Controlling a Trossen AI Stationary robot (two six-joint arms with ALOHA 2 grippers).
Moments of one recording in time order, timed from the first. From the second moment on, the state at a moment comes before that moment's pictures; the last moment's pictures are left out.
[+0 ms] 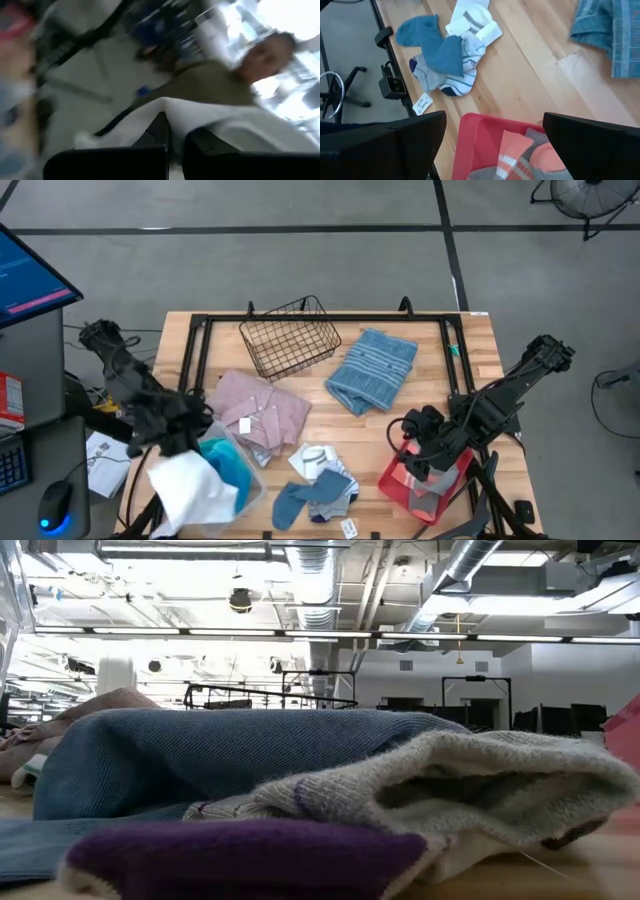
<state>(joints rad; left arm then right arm) -0.77 0.72 0.92 -0.22 0.01 -0.97 0.69 1.28 1.23 -1.01 0.32 1.15</state>
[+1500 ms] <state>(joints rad) -0.84 1.29 0.79 -1.02 -0.04 -1.24 0.66 1.28 1.23 -1.01 0.40 1.15</state>
